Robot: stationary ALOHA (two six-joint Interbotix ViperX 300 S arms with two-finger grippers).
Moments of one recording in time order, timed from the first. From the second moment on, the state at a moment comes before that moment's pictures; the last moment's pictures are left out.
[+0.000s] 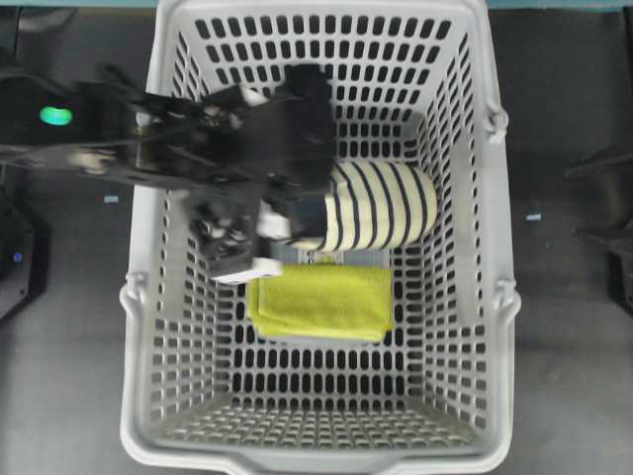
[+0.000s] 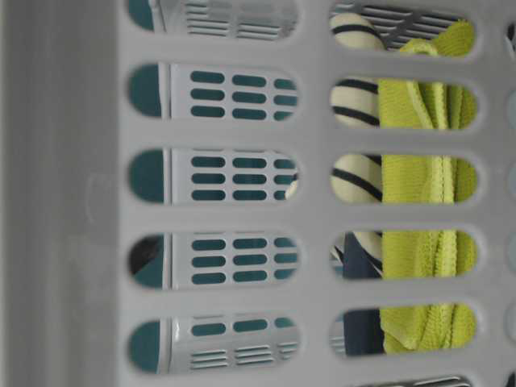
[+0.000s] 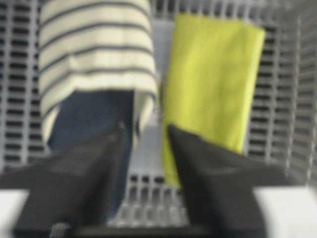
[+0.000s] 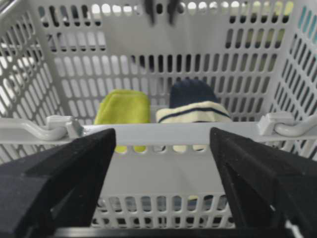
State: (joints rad) left arm -0.01 -0.08 0.10 0.04 0.84 -0.10; right arm 0.00 -1.19 1.16 0.01 0.21 0.00
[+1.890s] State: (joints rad) left arm -0.11 0.23 -0.41 0.04 1.25 -0.09; right arm -0.05 -1.27 1.19 0.01 0.21 0.00
